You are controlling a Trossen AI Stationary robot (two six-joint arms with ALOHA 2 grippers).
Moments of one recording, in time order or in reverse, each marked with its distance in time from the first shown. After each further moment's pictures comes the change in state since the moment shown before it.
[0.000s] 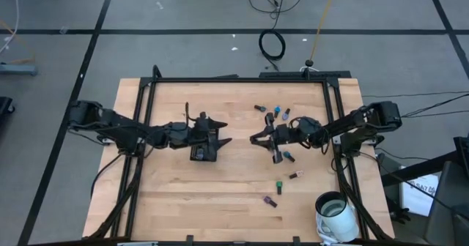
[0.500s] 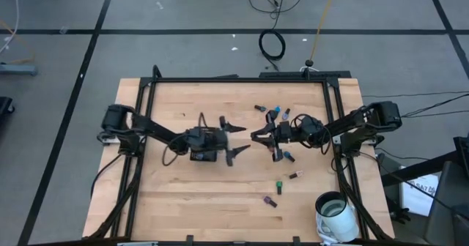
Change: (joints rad) left arm -0.007 0.399 0.196 0.367 0.052 0.320; right arm 0.001 0.000 0.000 0.058 0.011 0.037
